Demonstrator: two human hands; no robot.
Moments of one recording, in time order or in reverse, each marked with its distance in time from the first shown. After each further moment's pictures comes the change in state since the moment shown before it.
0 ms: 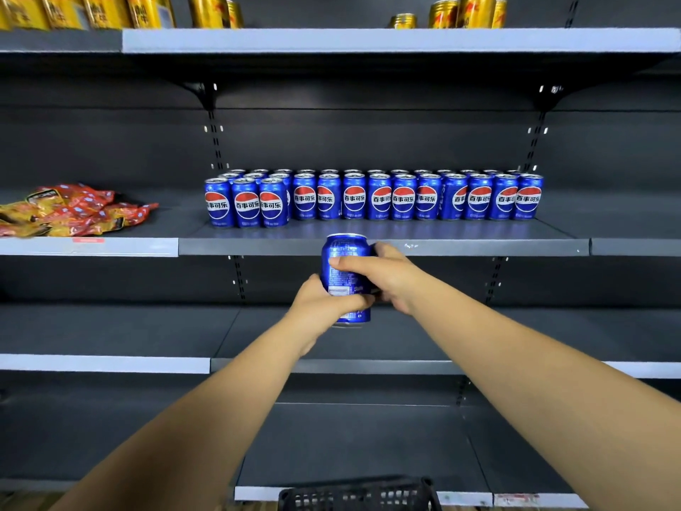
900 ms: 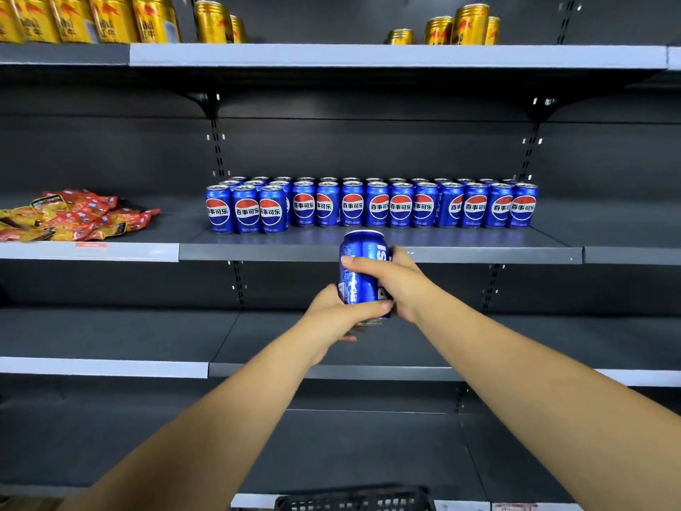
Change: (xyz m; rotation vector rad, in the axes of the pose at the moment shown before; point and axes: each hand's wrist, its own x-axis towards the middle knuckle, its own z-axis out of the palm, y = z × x) left_hand -0.011 0.006 0.018 -0.003 -0.117 -0.099; right_hand -0.012 0.002 -0.012 0.230 0.059 -0.039
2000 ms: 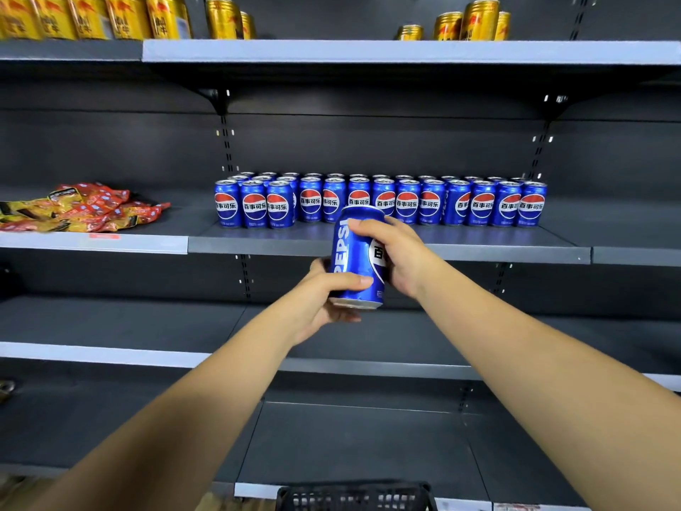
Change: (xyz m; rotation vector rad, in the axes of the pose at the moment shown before) left_hand -0.015 0.022 -0.018 -0.296 -0.055 0.058; right_hand -0.005 -0.029 0.007 0.174 -0.093 -0.067
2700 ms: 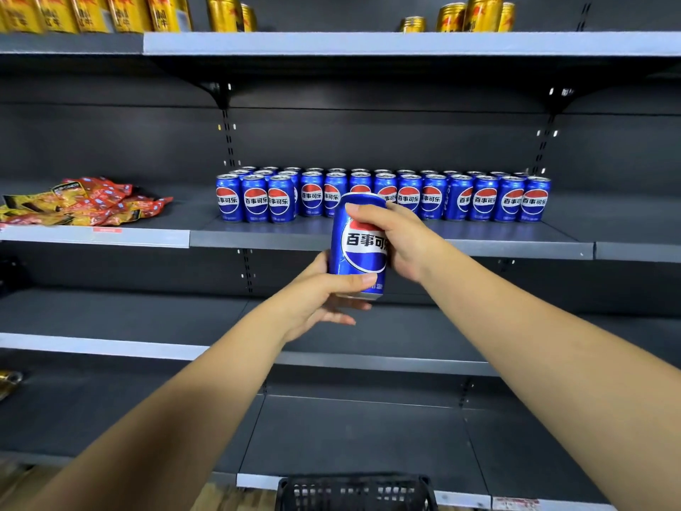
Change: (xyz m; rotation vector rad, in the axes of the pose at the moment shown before) left_hand -0.010 0.001 0.000 0.172 -0.083 0.020; right_hand -0.001 -0.012 0.000 -0.030 -0.124 -0.025
